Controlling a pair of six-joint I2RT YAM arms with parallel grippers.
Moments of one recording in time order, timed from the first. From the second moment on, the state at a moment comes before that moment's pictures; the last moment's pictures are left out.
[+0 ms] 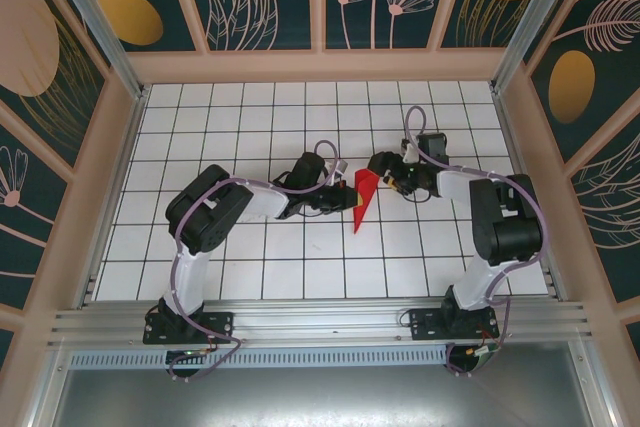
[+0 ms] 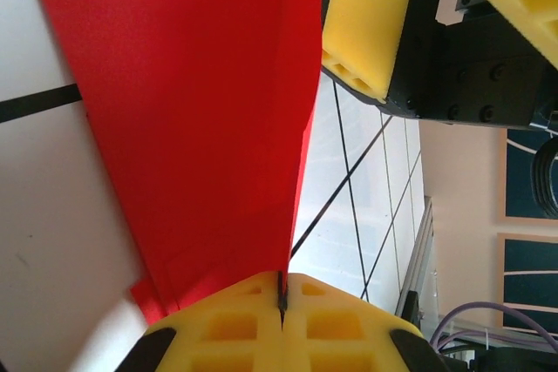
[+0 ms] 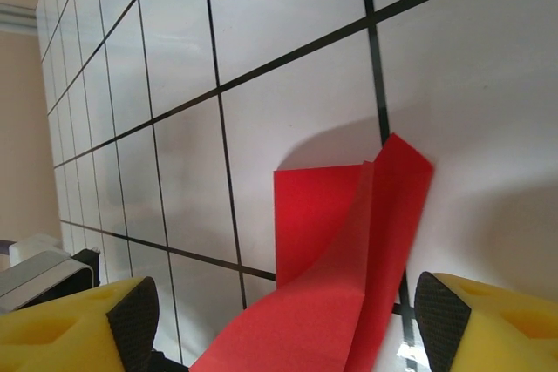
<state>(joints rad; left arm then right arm) -0.72 2.08 1.05 0.44 0.67 -0.94 0.17 1.73 0.84 0.05 -0.63 0.66</state>
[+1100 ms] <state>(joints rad) -0.72 2.08 1.00 0.53 0.66 -1.05 0.22 1.84 0.96 -0.04 -0.61 0.66</state>
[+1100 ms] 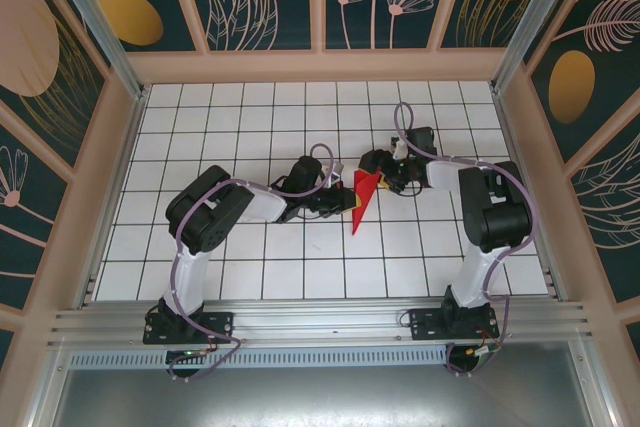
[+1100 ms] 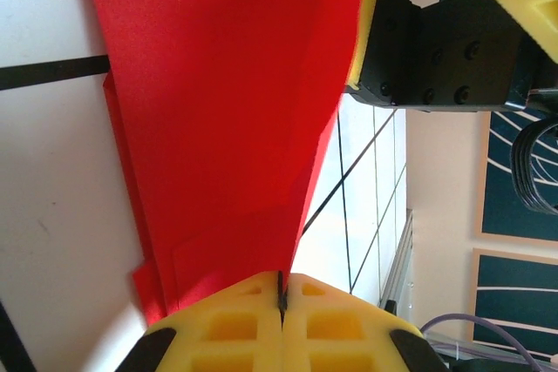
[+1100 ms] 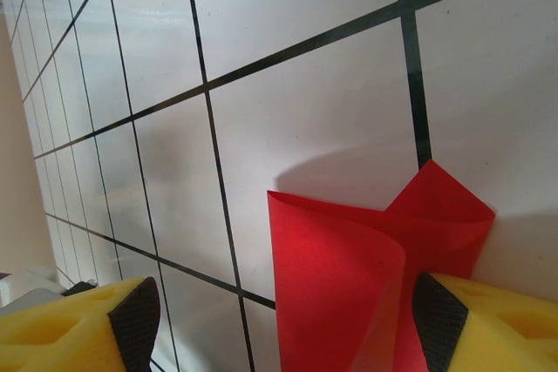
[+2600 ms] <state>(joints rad) -0.72 2.13 0.99 0.54 0.65 -1.08 0.24 1.73 0.91 0.01 -0.60 0.66</state>
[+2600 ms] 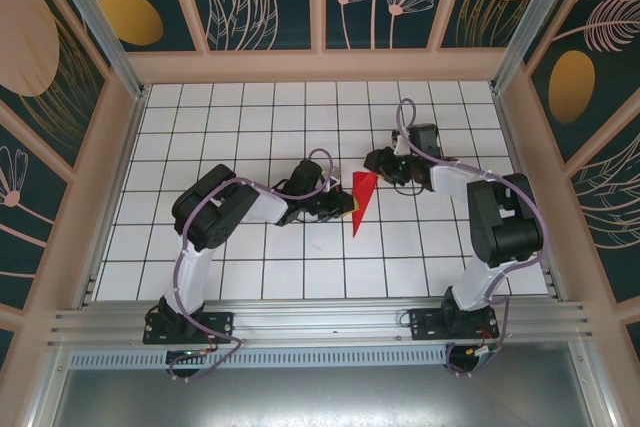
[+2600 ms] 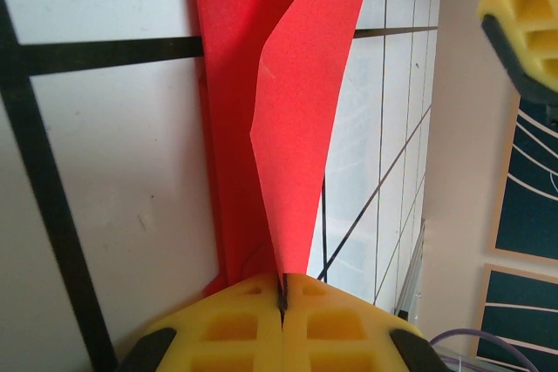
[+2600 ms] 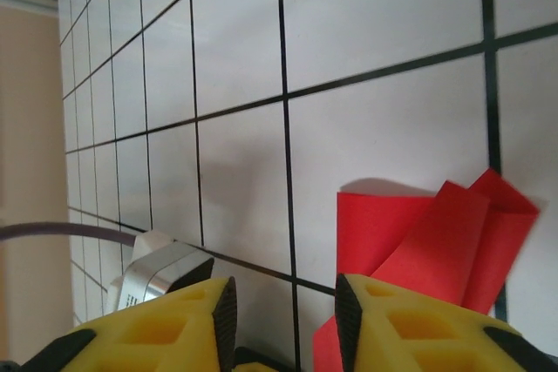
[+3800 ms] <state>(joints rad) -0.72 2.12 0.95 0.62 0.63 -1.08 0.25 1.92 1.04 -0.16 -0.55 0.60</state>
